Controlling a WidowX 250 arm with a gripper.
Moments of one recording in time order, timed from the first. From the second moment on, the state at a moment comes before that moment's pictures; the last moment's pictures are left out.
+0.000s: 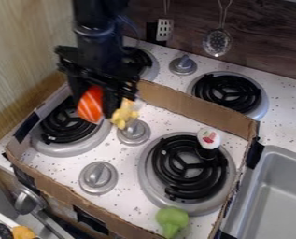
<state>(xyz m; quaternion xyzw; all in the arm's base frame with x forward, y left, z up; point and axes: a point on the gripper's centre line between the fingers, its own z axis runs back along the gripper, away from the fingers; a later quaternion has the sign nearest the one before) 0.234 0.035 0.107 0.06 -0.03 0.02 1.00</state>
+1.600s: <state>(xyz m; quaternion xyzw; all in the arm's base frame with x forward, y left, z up) 0.247 0.030 0.018 0.00 -0.04 0.02 1.00</state>
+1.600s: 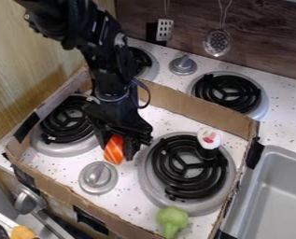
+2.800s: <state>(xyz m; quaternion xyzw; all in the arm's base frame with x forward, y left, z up) 0.234 0.028 0.110 0.05 -0.05 0.05 1.00</state>
